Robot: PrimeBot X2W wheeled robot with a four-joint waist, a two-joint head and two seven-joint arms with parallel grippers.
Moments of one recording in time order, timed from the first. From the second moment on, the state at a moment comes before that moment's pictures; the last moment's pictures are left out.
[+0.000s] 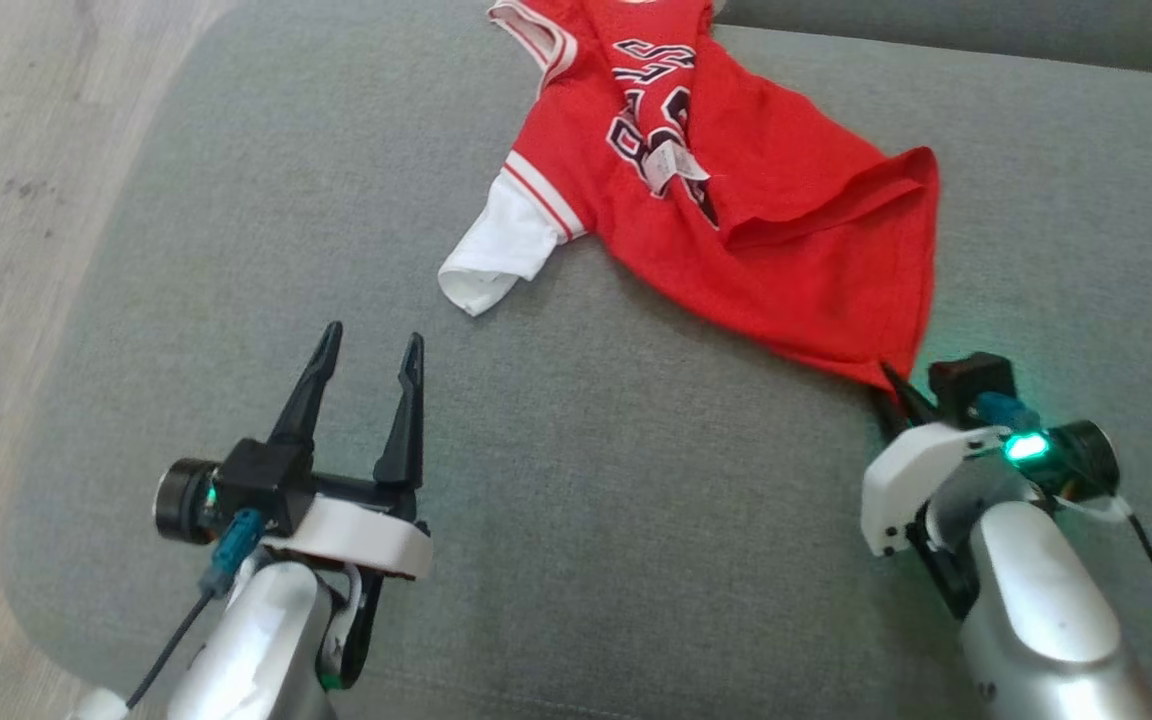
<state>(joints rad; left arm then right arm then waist) -0.30 0.17 -0.42 0.35 -0.34 0.06 -0.25 -0.36 -0.05 0.05 0.62 -0.11 0.13 0.08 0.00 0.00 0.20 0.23</state>
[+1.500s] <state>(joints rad) -0.26 0.15 -0.39 0.46 -0.26 -0.01 -0.25 -0.13 -0.04 0.07 0.38 0.23 0.13 -0.24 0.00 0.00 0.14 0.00</state>
